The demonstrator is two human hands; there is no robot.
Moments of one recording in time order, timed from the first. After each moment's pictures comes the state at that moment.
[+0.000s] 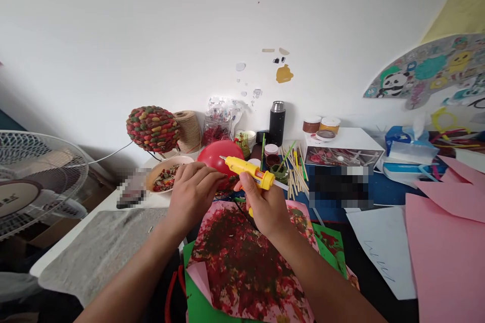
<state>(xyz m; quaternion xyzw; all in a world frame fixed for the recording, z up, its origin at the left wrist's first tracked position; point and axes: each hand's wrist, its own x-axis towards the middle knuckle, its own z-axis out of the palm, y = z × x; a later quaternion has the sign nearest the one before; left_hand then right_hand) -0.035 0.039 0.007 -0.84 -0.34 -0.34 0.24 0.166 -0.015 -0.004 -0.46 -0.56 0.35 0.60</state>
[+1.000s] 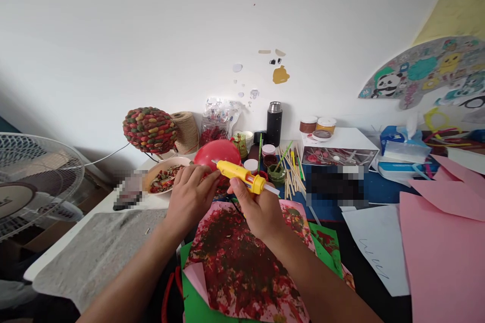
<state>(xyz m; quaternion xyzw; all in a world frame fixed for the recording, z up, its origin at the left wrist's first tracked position) -0.036 0.039 -0.005 -0.83 -0.37 -0.30 0.28 0.162 -0.017 -0.003 -0.45 -0.60 0.30 0.59</state>
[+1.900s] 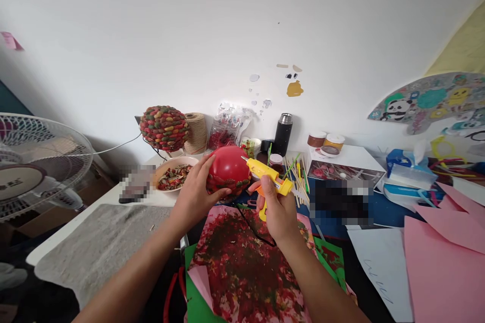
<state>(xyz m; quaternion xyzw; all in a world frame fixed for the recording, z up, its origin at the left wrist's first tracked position) -0.052 0.058 -0.022 -0.79 -0.48 -0.38 0.01 0.168 -0.008 -0.007 -0.45 -0.48 0.38 0.65</state>
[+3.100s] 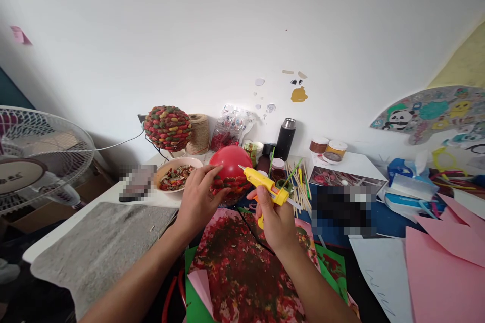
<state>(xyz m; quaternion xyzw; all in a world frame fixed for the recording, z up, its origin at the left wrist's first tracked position) -0.045 0.049 -0.026 -0.77 -0.46 -0.43 0.09 0.163 -0.012 -0.017 -0.47 -0.52 0.36 0.62</state>
